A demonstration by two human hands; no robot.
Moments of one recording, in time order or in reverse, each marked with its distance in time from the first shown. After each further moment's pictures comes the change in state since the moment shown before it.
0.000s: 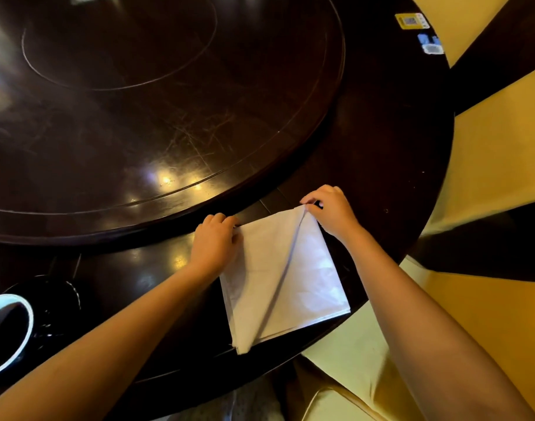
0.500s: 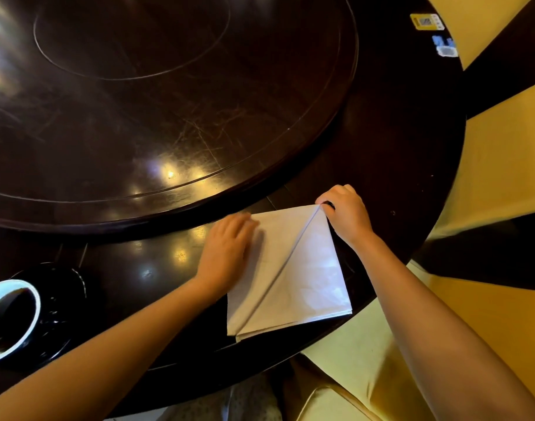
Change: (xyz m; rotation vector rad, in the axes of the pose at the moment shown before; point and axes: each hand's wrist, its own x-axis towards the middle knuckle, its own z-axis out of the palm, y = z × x) left_hand -0.030 0.000 0.010 -0.024 0.197 0.287; right_hand -0.009 0.003 -0.006 -0.222 0.102 -0.114
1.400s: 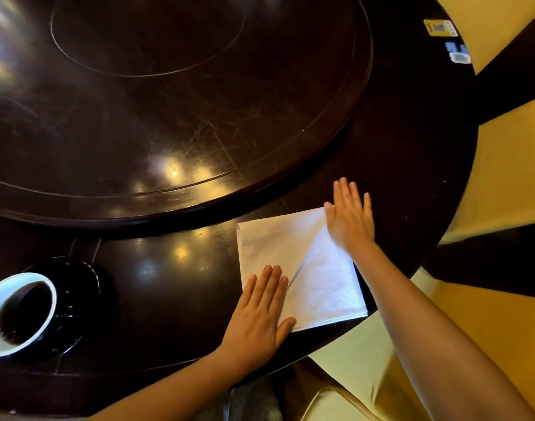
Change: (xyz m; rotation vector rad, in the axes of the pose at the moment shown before) left_hand -0.097 0.042 0.042 0.140 -0.287 0.055; right_hand -0.001 -0.004 0.032 -0.337 -0.130 0.212
